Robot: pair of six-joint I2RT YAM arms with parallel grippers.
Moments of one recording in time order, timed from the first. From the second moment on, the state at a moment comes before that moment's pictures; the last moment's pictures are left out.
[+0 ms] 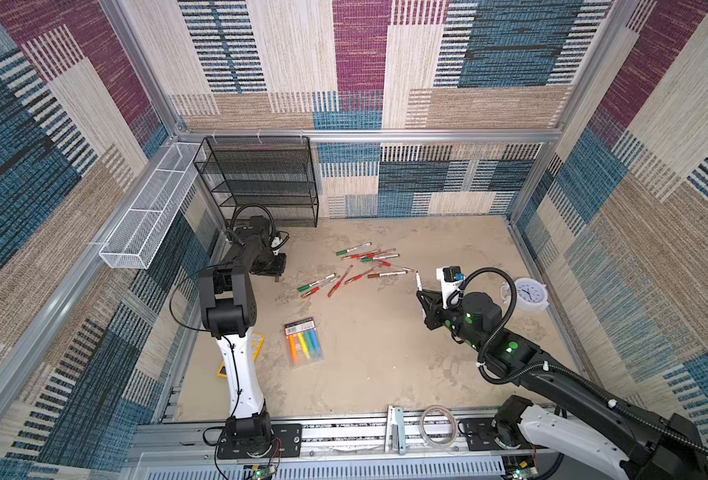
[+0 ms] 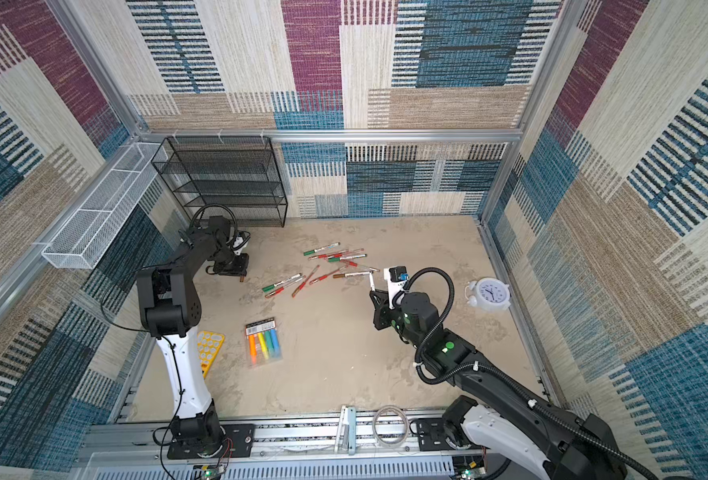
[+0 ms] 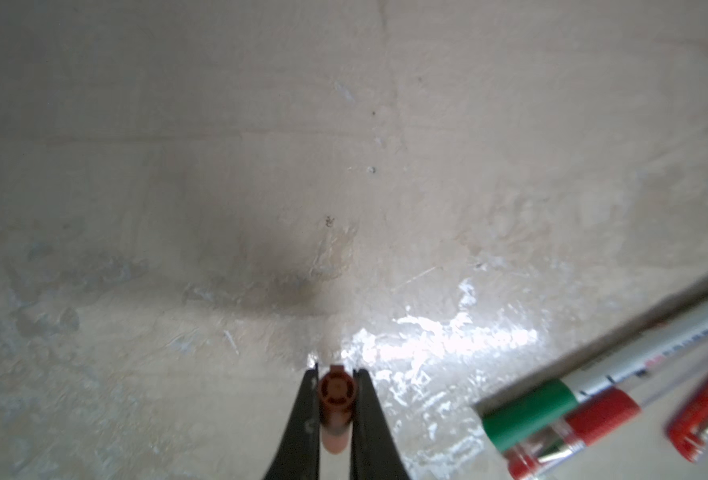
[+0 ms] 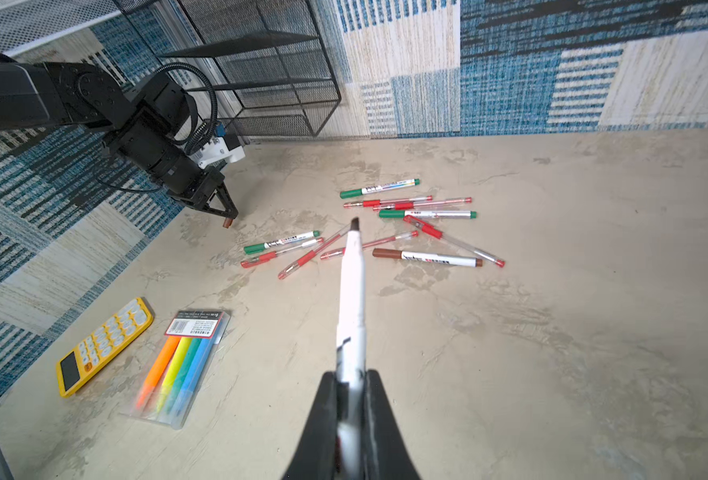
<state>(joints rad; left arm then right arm) 0.08 2.25 1.86 -0.96 0.08 0.15 0.67 0.91 0.58 -0.01 0.10 0.35</state>
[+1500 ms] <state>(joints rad) 0.05 1.04 0.98 -0.65 0.34 0.08 0.19 1.49 0.89 -0.11 -0.06 0.03</state>
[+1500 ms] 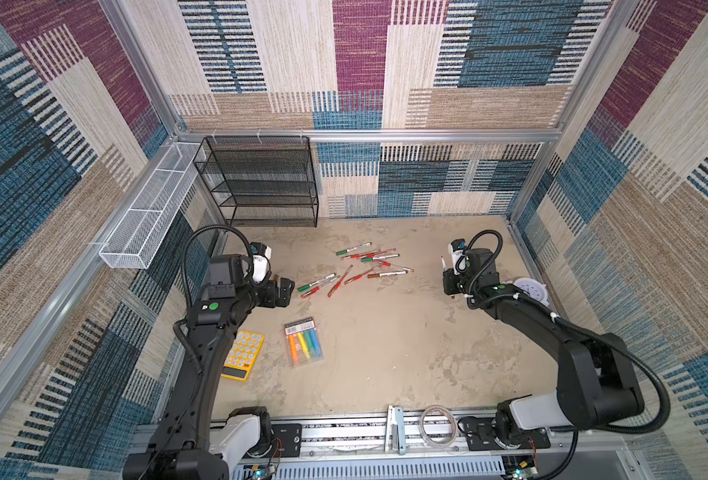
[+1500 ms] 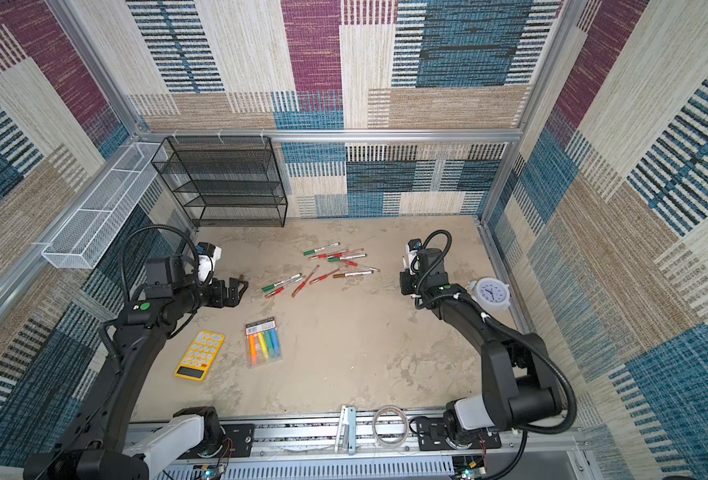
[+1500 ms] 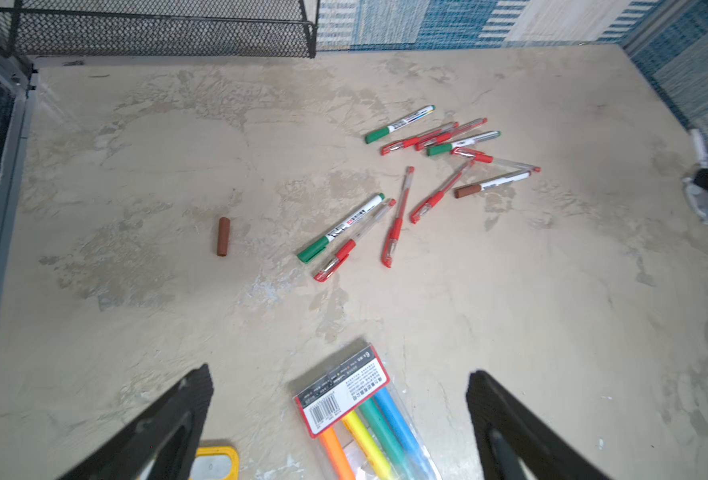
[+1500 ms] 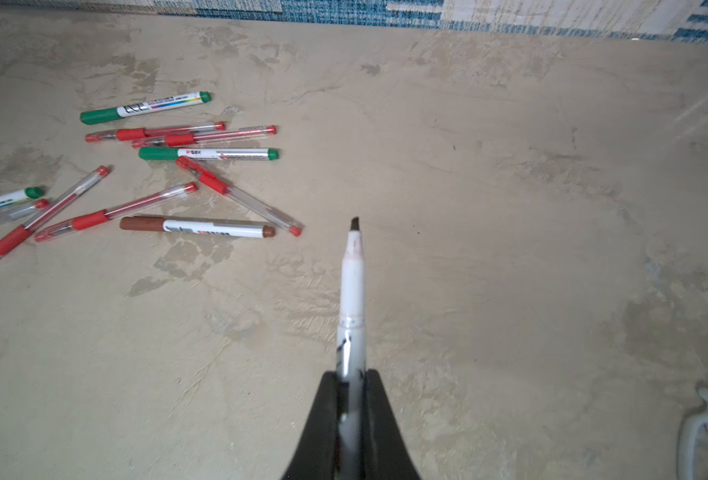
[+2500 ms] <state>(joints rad) 0.08 0.98 0.91 -0.55 0.45 0.05 0.09 2.02 1.25 -0.14 -0.10 0.04</state>
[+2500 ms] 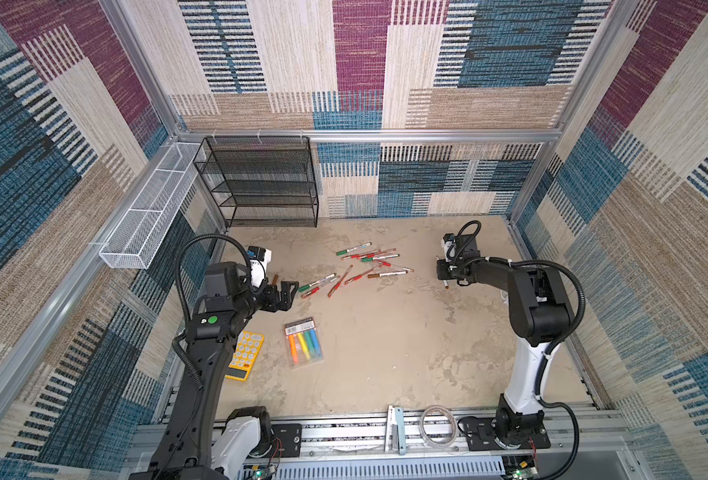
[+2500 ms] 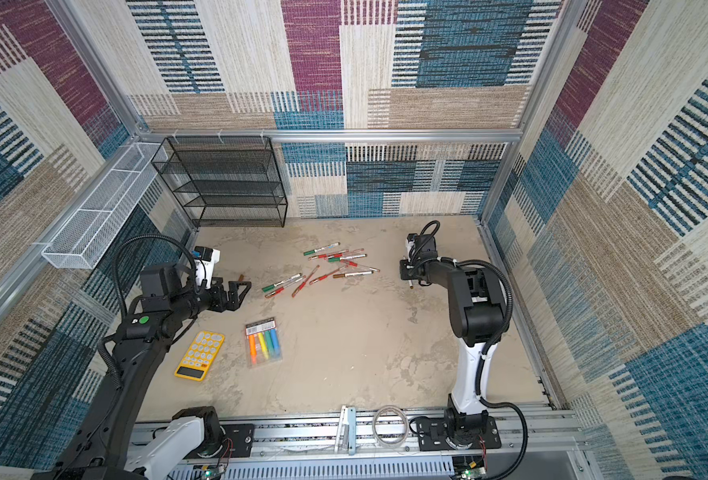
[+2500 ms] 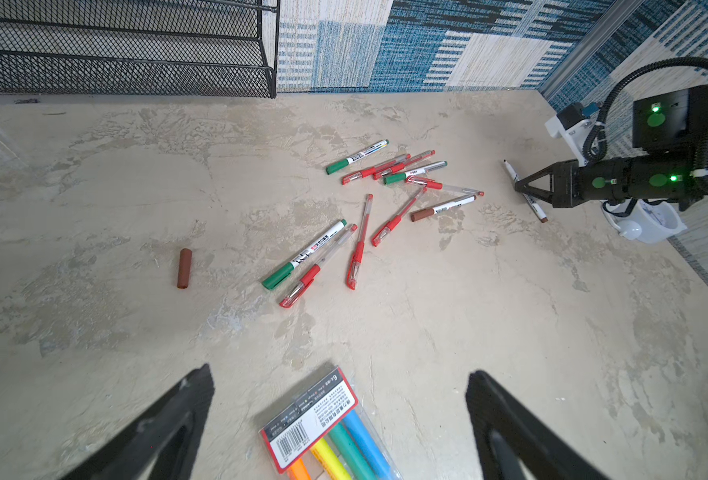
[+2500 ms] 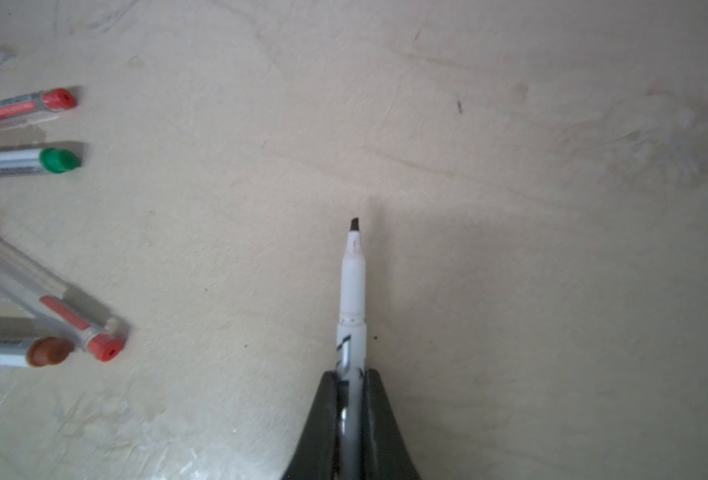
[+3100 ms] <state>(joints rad) 0.08 0.99 0.91 -0.54 0.46 0.05 0.12 1.83 1.23 -0.19 -0.13 0.07</state>
